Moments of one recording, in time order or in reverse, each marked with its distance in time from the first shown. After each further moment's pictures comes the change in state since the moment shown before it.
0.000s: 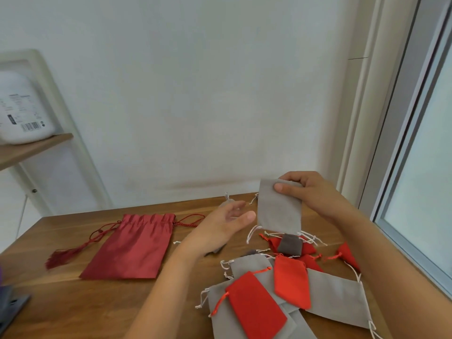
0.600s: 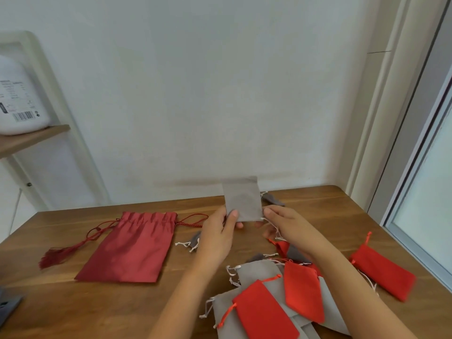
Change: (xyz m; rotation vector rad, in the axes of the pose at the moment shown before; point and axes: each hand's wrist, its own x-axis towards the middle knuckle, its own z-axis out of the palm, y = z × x) left_hand 0.019 -0.047 0.018 -0.004 0.497 0.122; right_hand 0.002 0.047 0.075 0.106 -0.059 0.261
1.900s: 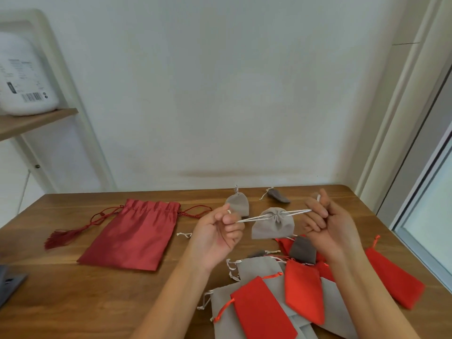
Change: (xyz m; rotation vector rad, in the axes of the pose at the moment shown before) left_hand -0.007 0.017 -0.013 -1.489 -0.217 -0.644; right_hand -0.003 0.016 -0.038 1.456 -0.271 -0.095
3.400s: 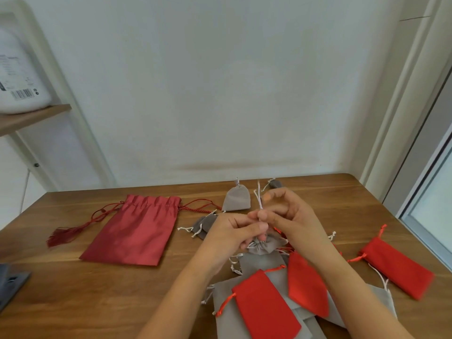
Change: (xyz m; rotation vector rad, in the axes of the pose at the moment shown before) left_hand -0.014 -0.019 0.007 1.150 -0.021 0.220; right_hand -0.012 0.053 0.033 -1.023 0.053 -0.142
